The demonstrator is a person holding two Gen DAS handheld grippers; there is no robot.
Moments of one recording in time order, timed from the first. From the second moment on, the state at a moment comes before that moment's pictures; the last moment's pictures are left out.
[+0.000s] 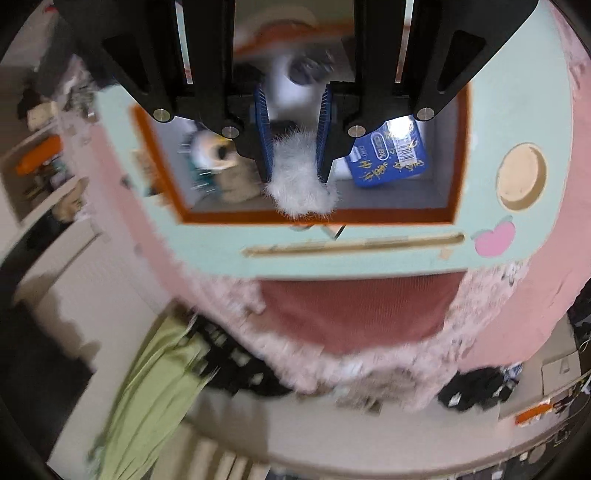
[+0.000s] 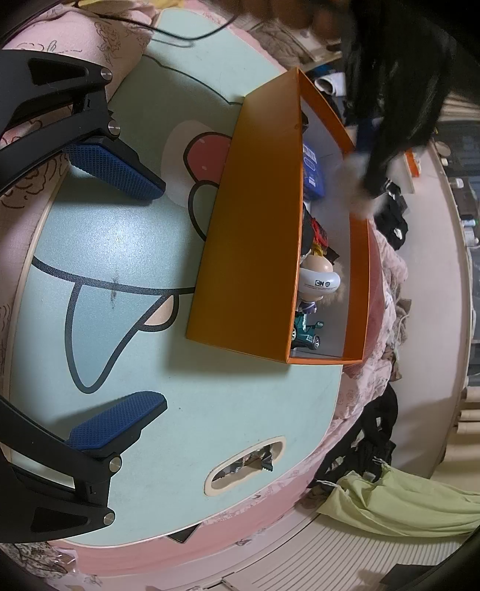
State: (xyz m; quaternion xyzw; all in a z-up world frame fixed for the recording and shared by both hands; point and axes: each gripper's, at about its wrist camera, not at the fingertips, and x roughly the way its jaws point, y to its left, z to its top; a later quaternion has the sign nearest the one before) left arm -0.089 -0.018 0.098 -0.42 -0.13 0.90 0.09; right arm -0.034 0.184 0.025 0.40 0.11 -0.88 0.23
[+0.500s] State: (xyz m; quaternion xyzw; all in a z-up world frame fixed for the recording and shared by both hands) left arm -0.010 -0.001 0.046 -0.44 -0.11 0.88 0.16; right arm -0.032 0.186 0.021 0.40 0.11 -0.88 0.23
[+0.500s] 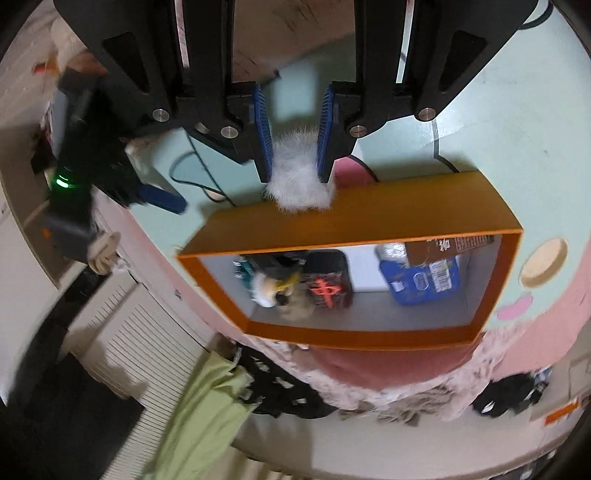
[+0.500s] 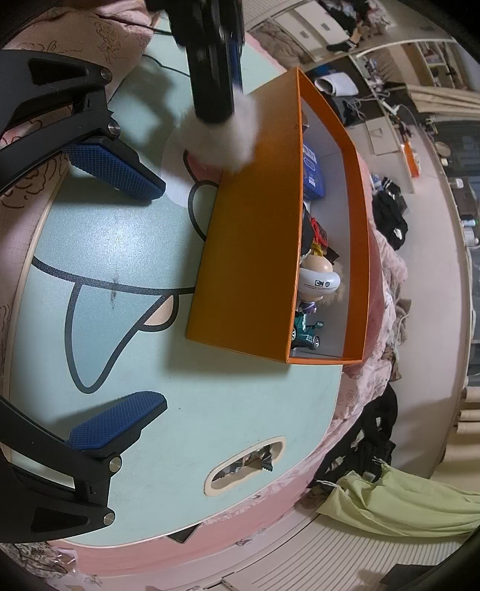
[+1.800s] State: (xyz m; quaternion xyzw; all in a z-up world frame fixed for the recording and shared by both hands) left arm 0.027 0.000 0.010 -0.46 0.02 0.88 0.07; right arm -0.097 0.151 0.093 0.42 0.02 -0.86 0.30
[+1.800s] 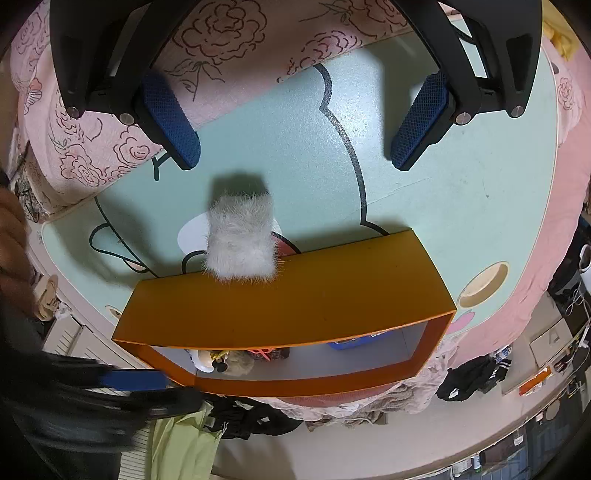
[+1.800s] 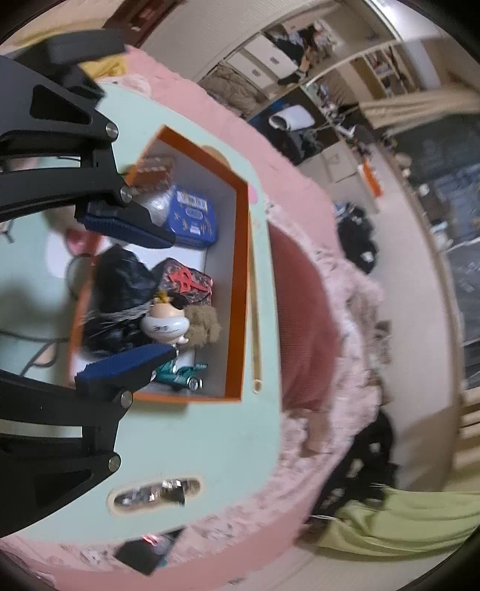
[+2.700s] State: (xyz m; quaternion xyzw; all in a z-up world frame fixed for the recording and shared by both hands) left arm 0.031 0.000 0.009 -0.46 0.02 0.88 0.07; right arm -0.058 0.198 0.149 0.30 -0.02 -0.89 0.33
